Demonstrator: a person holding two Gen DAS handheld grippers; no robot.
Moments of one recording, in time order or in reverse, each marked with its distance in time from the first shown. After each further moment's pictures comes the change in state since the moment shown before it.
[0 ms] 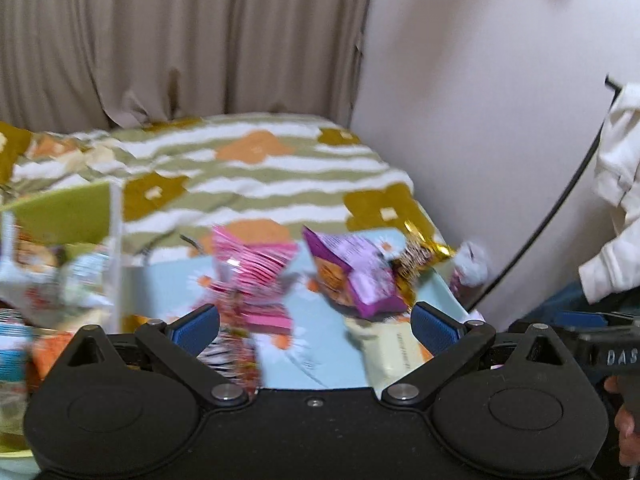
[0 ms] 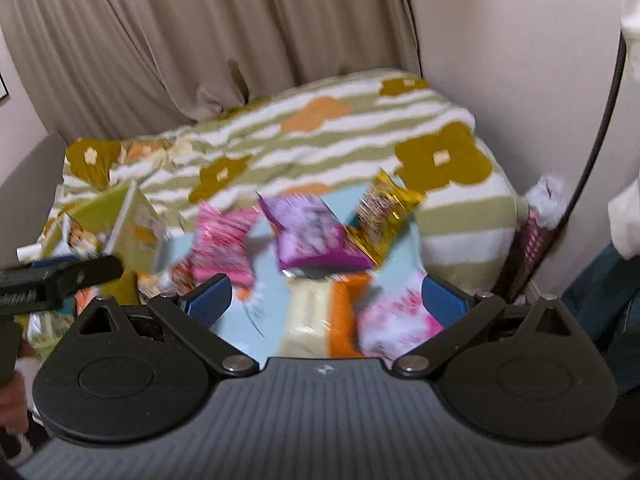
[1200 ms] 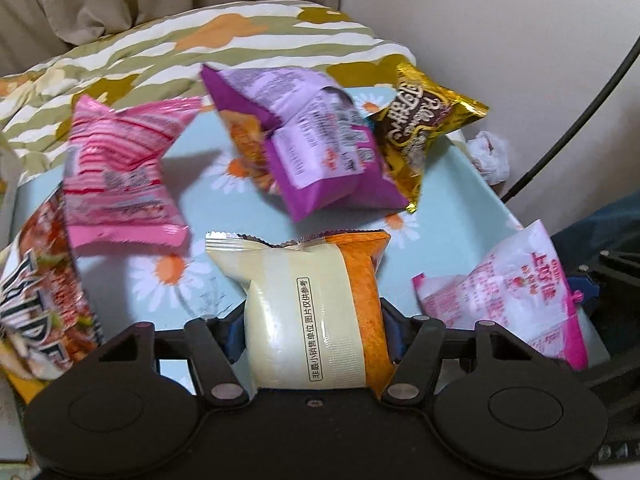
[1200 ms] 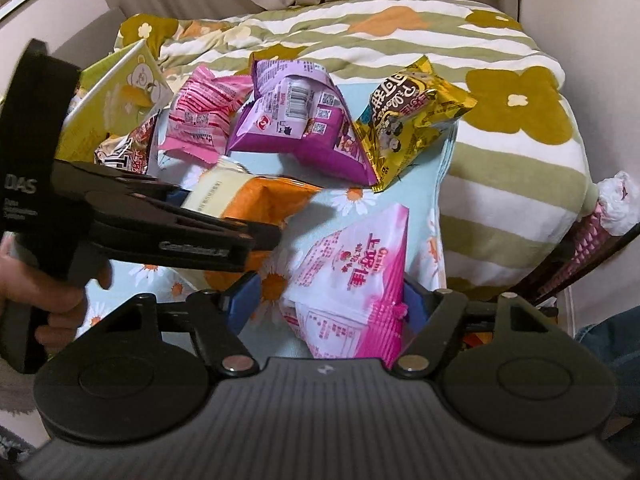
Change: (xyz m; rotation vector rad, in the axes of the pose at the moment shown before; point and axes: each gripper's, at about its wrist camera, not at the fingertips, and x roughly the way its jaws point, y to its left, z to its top) left arm 0.156 -0.055 -0.044 0.040 0.305 0.034; right arm 0.114 -0.058 -0.027 -0.280 0.251 0.186
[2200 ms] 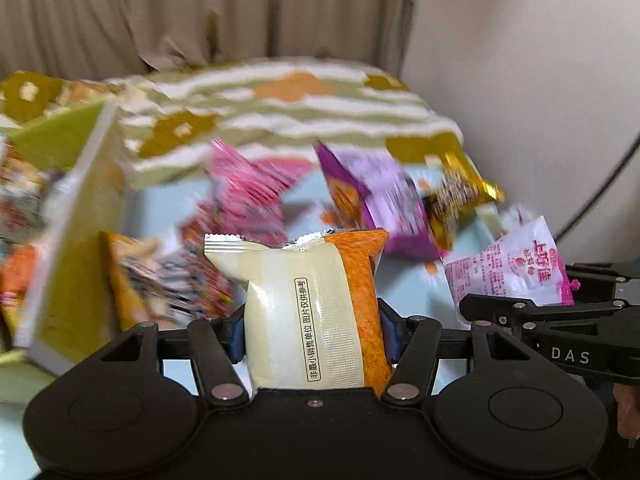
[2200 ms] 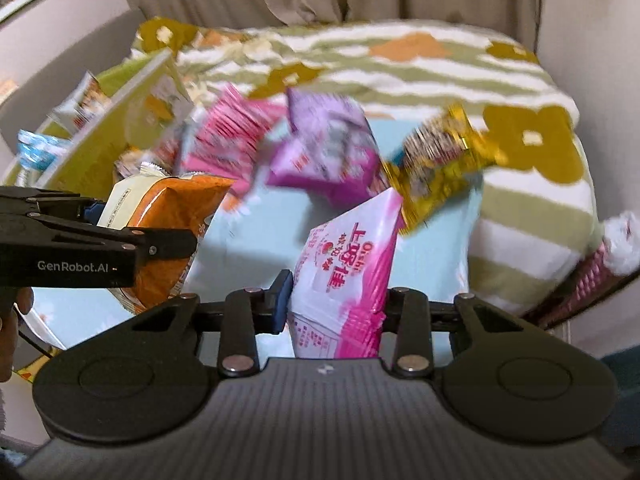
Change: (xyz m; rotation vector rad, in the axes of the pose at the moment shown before) left arm -0.109 0.030 -0.026 -0.153 -0.199 0.129; right arm -0.014 0.028 0.023 -0.075 -0.073 0.019
